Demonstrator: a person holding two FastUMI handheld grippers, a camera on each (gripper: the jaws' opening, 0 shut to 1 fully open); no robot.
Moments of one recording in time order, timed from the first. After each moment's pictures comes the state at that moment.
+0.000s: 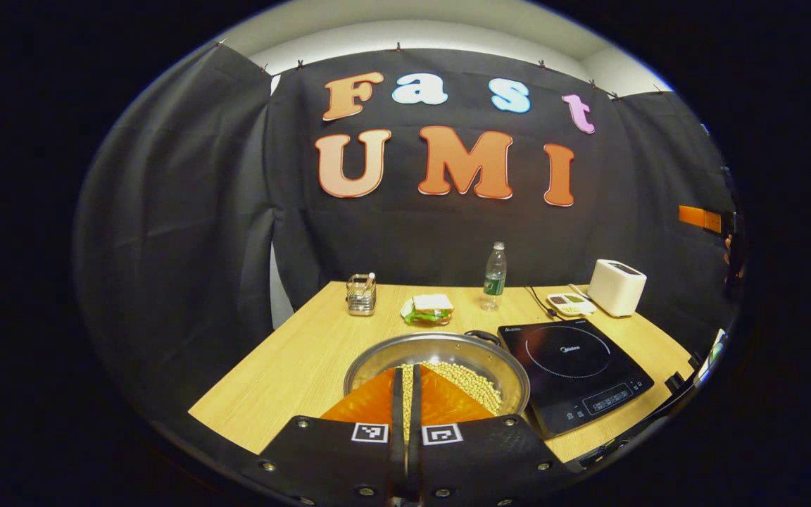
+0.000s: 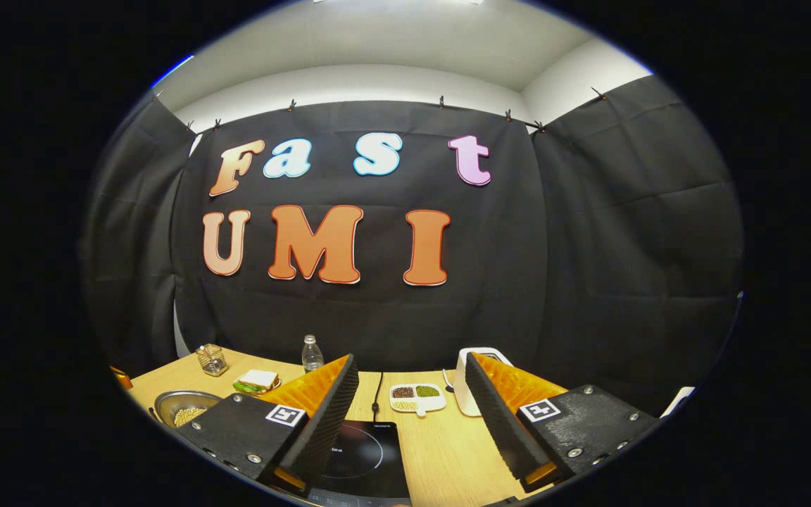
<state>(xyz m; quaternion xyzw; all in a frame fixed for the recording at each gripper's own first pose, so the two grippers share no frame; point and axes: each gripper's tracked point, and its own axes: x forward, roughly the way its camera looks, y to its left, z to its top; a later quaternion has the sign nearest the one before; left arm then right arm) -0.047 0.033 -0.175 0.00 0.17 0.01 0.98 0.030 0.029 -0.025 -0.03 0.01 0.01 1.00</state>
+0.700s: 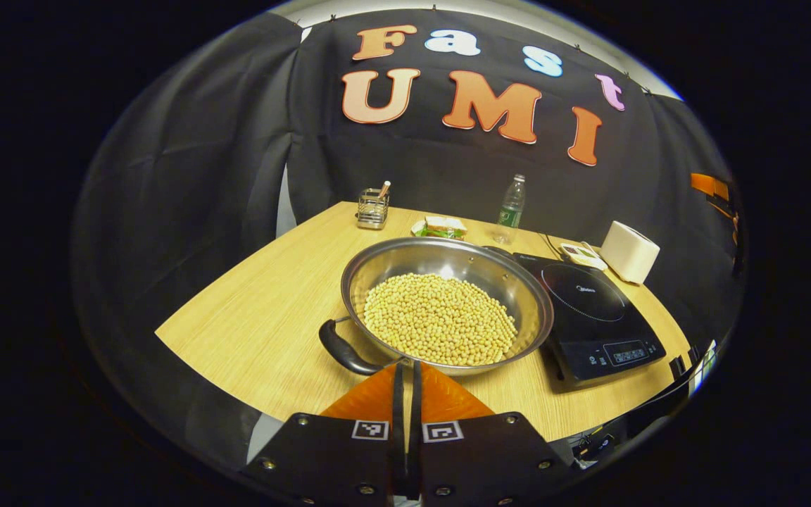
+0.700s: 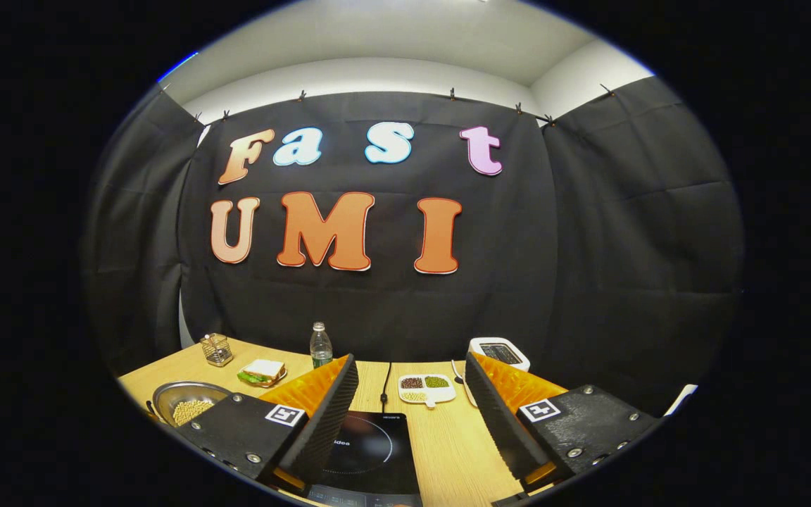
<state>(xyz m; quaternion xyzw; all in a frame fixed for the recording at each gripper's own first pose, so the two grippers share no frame) -0.097 0.036 -0.295 -0.05 0.28 0.03 0.96 0.031 0.049 -0.050 -0.03 0.03 0.03 1.00</state>
